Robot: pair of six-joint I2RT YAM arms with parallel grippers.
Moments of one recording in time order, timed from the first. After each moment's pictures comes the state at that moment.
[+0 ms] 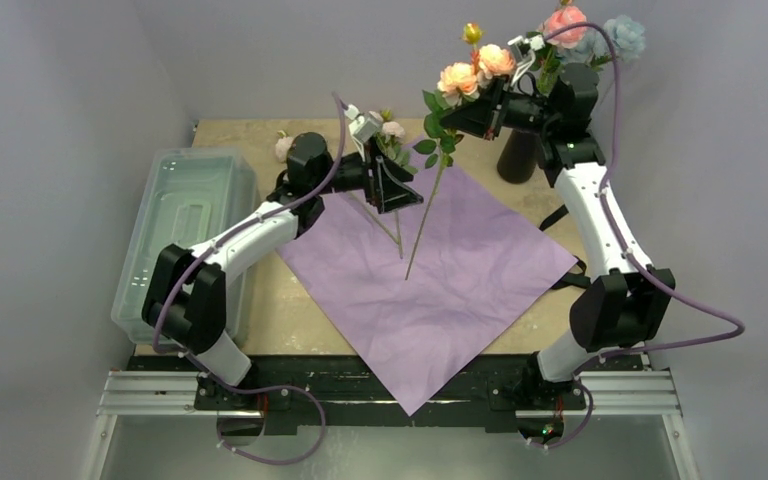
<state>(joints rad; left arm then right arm) -0.51 1.63 1.18 0.50 0.92 -0.51 0.12 1.58 1.57 0.06 -1.11 0.58</state>
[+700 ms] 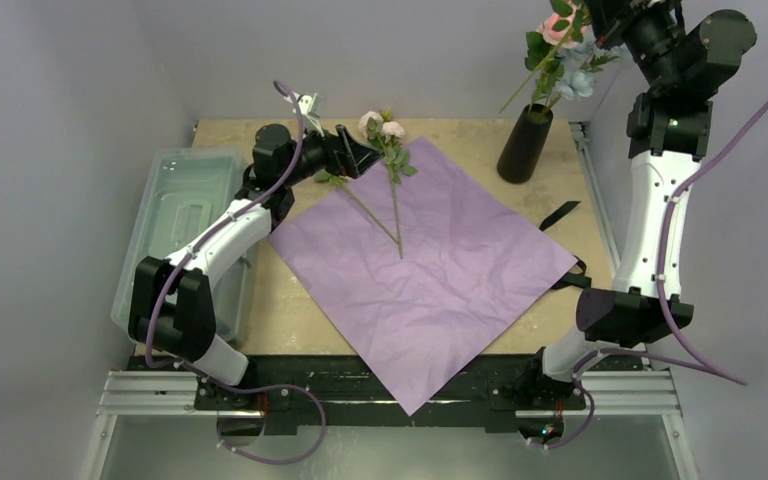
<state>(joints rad) -0.32 1.56 1.16 0.39 0.54 -0.50 -0.21 1.62 2.10 -0.06 -0.65 0.25</state>
